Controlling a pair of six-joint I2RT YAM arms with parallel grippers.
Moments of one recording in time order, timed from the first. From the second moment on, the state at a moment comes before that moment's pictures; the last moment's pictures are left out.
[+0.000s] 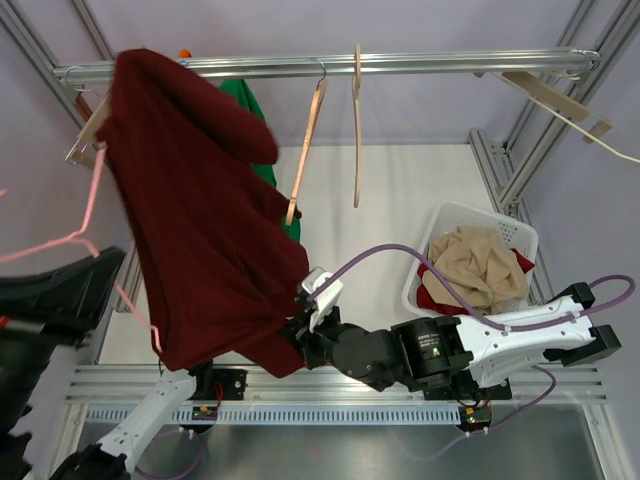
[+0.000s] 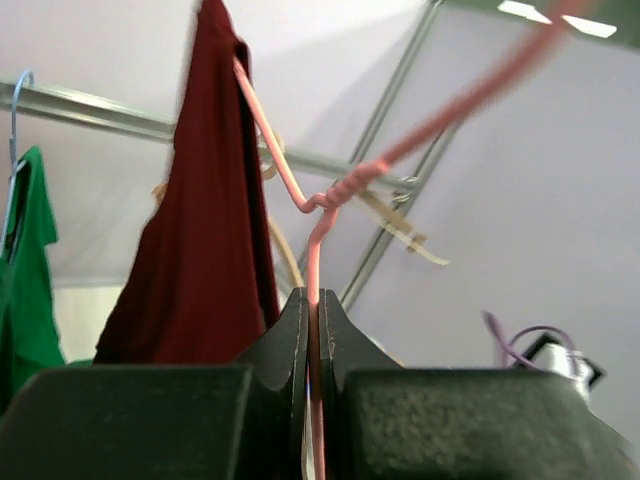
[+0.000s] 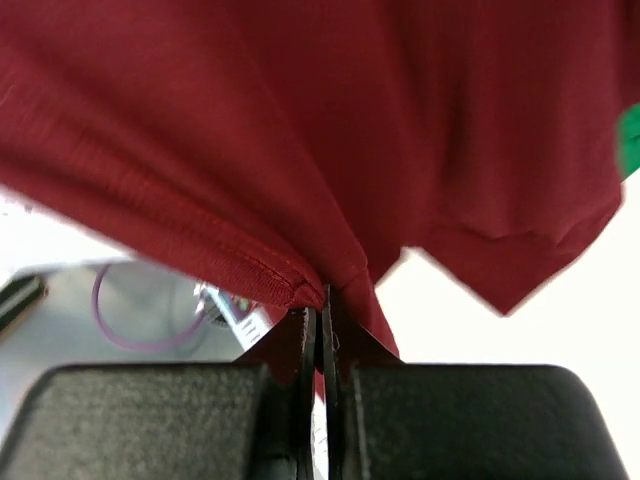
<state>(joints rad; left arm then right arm) -0.35 0.59 1.80 -0.82 0.16 -0.56 1.78 1.28 1.31 -0.36 0.75 0.48</state>
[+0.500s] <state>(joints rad) -0.30 0.60 1.83 -0.56 0.16 -0.63 1.89 1.58 1.49 -0.27 0.61 0.51</state>
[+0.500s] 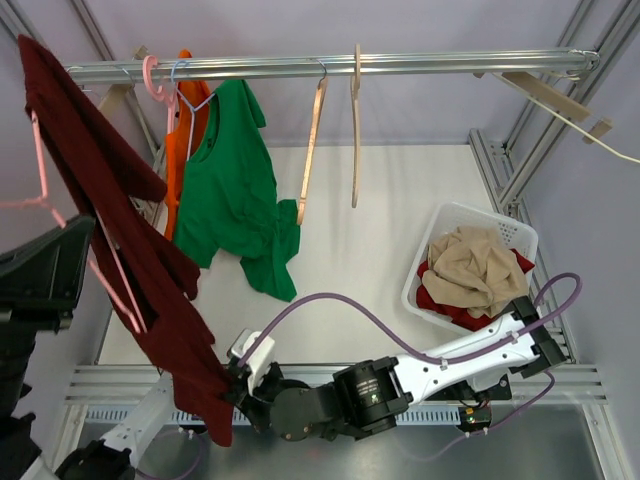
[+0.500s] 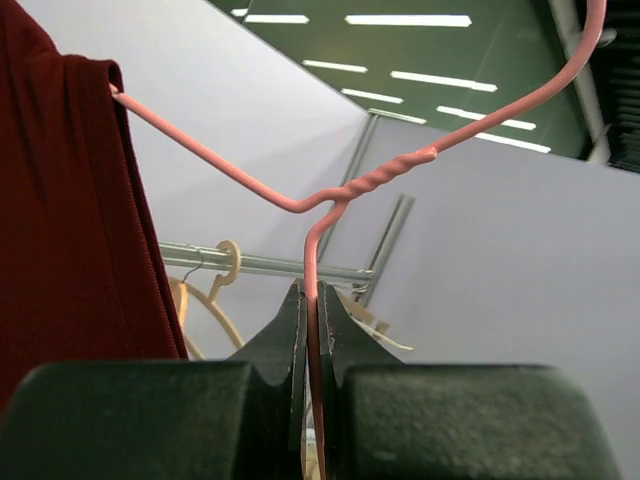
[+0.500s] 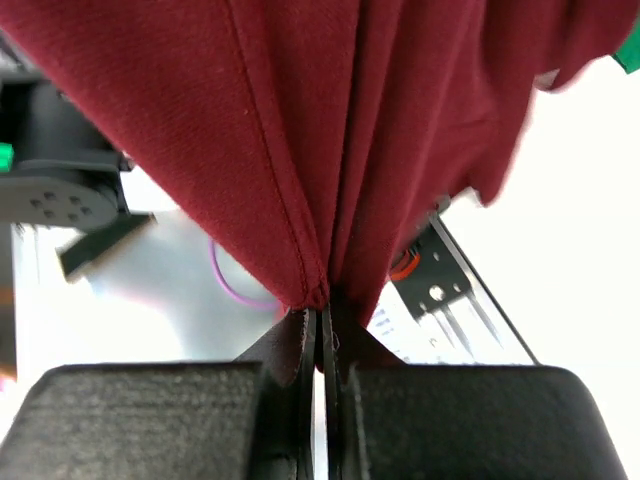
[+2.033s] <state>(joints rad) -0.30 0.31 1.42 -0.36 0.15 -0.74 1.80 1.19 1.43 -0.41 0.91 0.23</state>
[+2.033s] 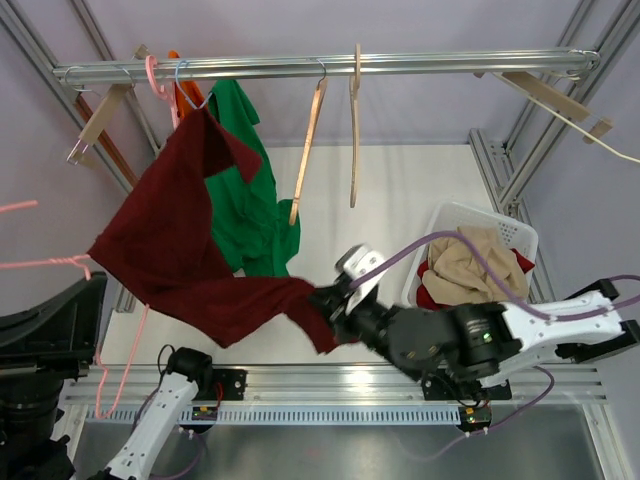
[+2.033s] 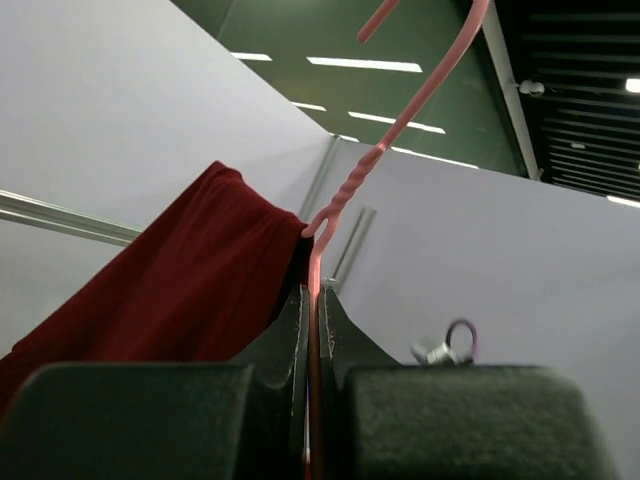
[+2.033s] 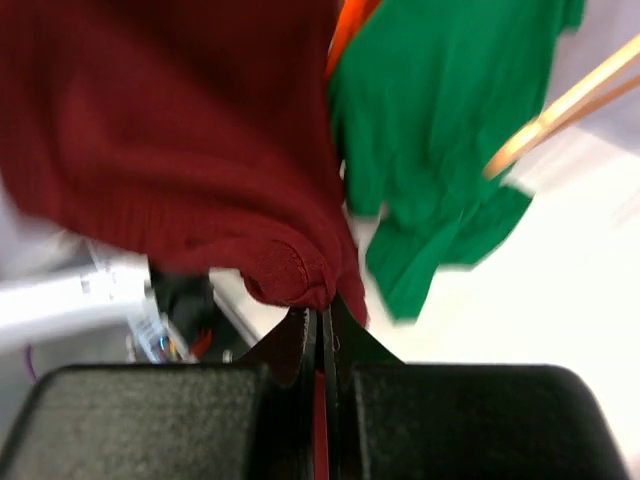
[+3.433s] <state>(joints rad) -0.27 0.23 1.34 -0.33 0.73 -0.86 1.43 1.00 1.28 -0.15 0.11 -0.04</state>
